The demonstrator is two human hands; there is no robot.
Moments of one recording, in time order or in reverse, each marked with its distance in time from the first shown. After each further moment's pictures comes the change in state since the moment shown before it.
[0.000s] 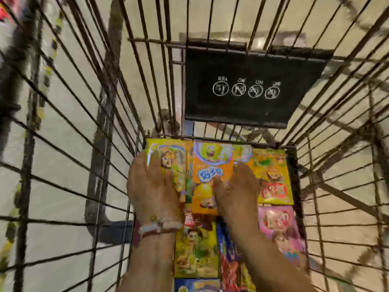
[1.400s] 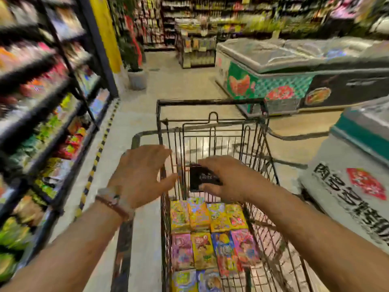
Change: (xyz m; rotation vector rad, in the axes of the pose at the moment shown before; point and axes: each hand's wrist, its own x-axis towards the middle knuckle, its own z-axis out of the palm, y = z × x) left_hand -0.074 0.093 -0.467 0.287 0.105 0.885; right_hand -0.194 -0.241 -0.360 -0.453 -0.079 -0.805
